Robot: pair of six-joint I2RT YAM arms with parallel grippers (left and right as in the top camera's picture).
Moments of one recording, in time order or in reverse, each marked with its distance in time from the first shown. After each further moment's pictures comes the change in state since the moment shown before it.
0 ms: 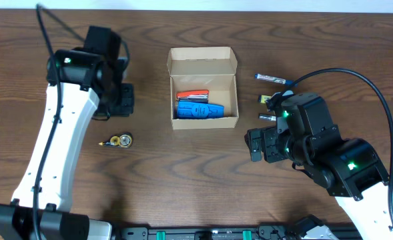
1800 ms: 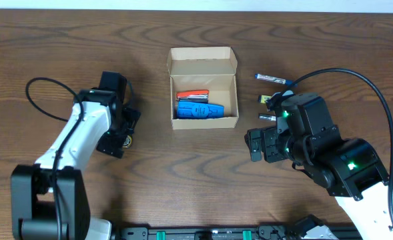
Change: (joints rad) left arm 0.039 0.070 -0.528 0.487 0.029 -1.142; right arm 0.000 0.000 0.000 0.000 0.000 0.000
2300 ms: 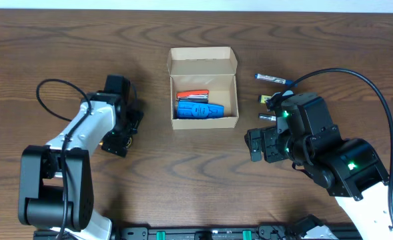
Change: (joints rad) left arm 0.003 0.075 -0.062 0.156 0.010 0.001; right arm 0.000 0.000 0.000 0.000 0.000 0.000
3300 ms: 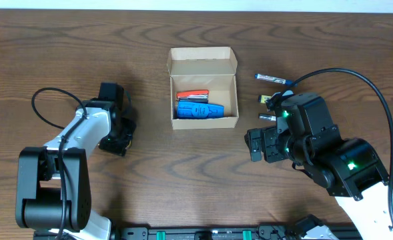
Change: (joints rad) left arm 0.045 -0.006 -0.072 0.053 0.002 -0.001; right arm 0.000 0.000 0.000 0.000 0.000 0.000
